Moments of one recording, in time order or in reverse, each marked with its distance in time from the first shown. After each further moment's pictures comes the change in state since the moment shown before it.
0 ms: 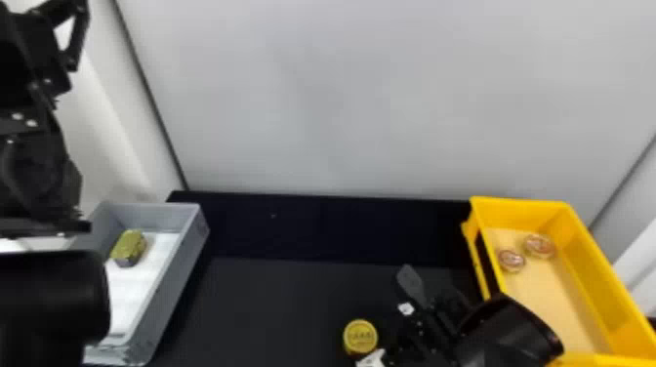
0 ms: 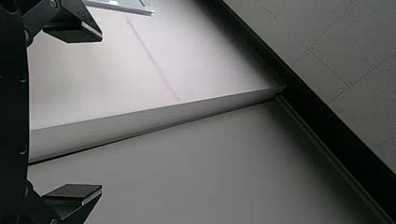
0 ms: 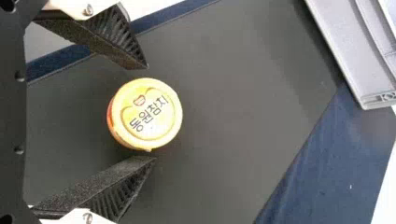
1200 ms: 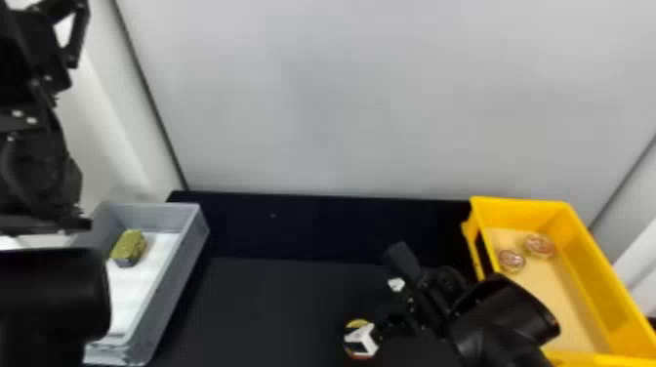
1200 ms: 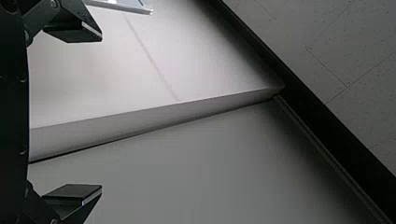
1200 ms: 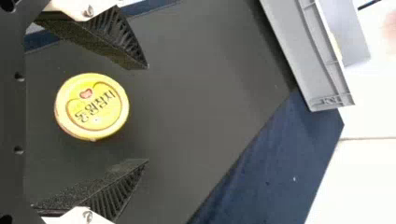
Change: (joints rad) left arm -0.007 0.001 -0.001 0.002 0.000 -0.001 0.000; right arm -0.023 0.006 0.009 -0.082 -0.043 0.002 -0.003
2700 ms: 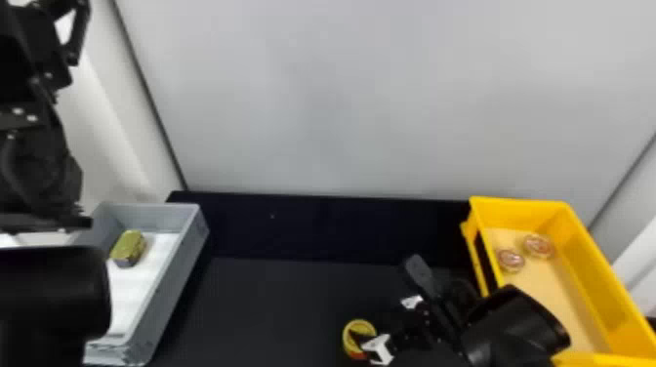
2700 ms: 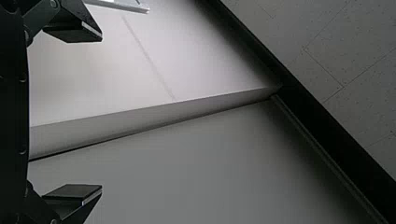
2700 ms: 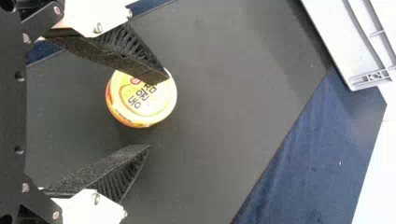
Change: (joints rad) left arm -0.005 0.004 -0.006 0.000 -0.002 -0.001 0.000; right arm 0.005 0.006 -0.068 0.090 0.067 0.006 0.009
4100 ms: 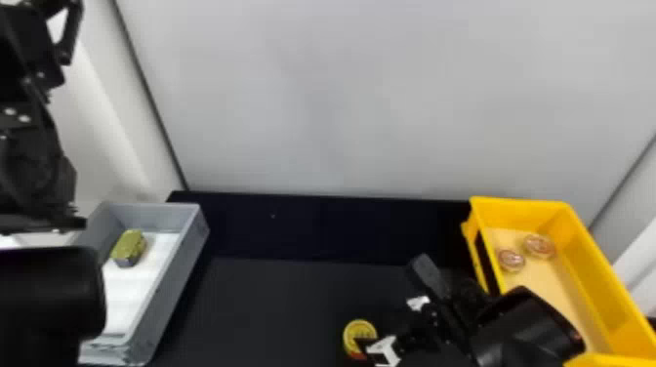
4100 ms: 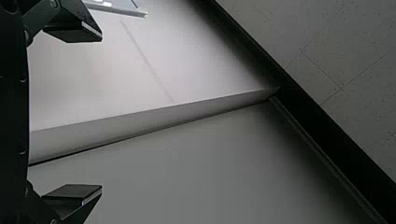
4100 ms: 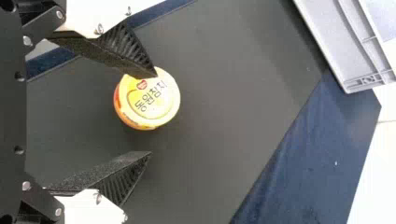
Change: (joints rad) left arm 0.003 0.004 0.014 -0.002 0.000 -0.007 0.000; right arm 0.057 -0.027 -0.018 -0.130 0.019 0.062 0.054
